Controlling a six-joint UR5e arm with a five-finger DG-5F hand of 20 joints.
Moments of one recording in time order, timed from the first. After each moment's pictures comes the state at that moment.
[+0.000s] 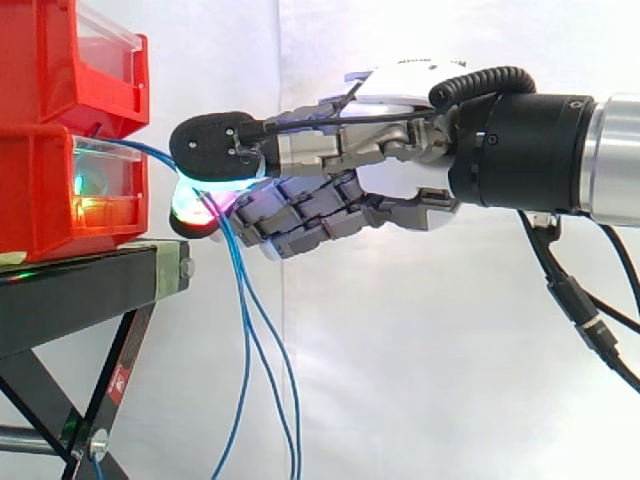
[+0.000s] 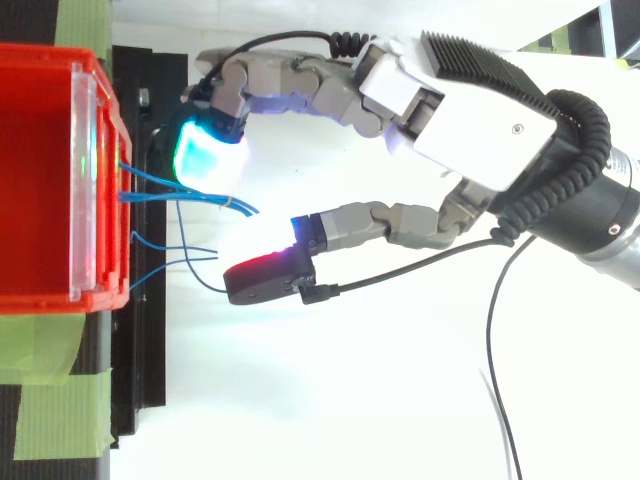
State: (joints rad) arm 0.22 -1.99 -1.71 -2.43 -1.00 -0.77
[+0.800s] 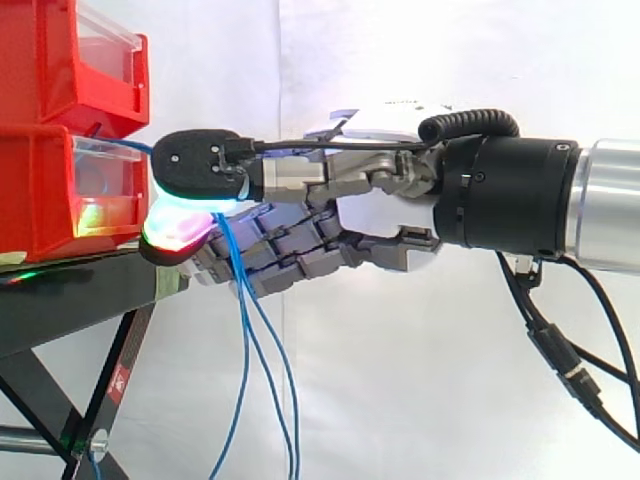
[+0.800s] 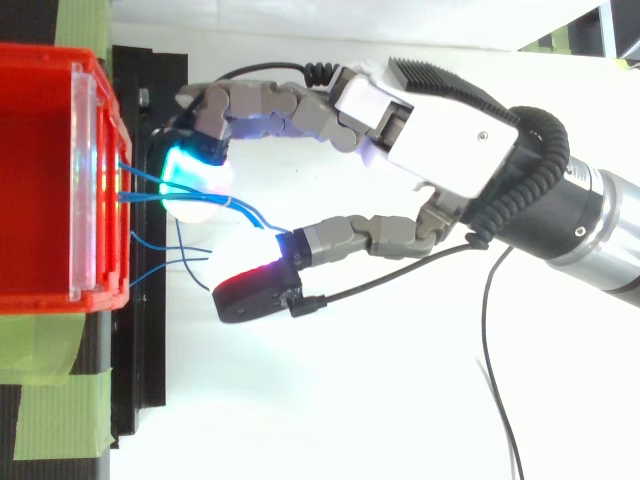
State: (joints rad) arm 0.21 -2.04 -1.71 -2.39 -1.06 -0.62
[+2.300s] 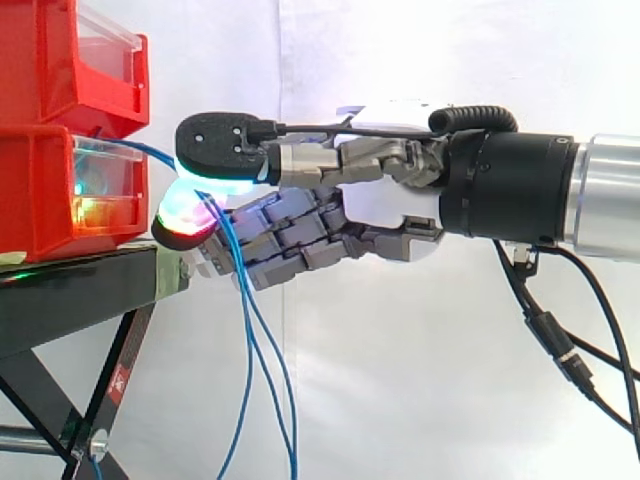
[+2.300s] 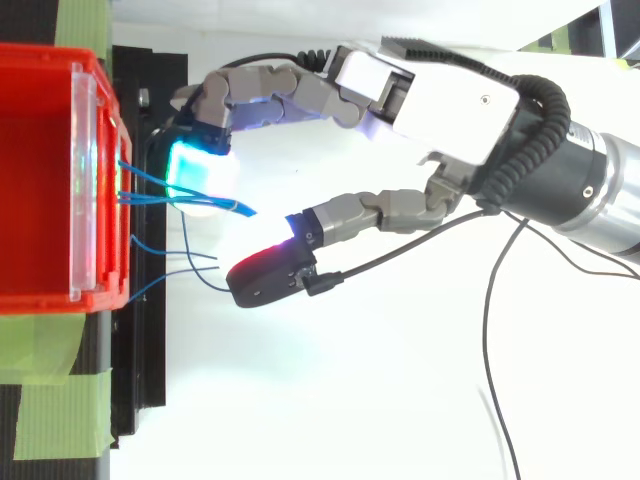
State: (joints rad) arm 0.16 -2.02 -1.71 -2.41 -1.15 -0.56
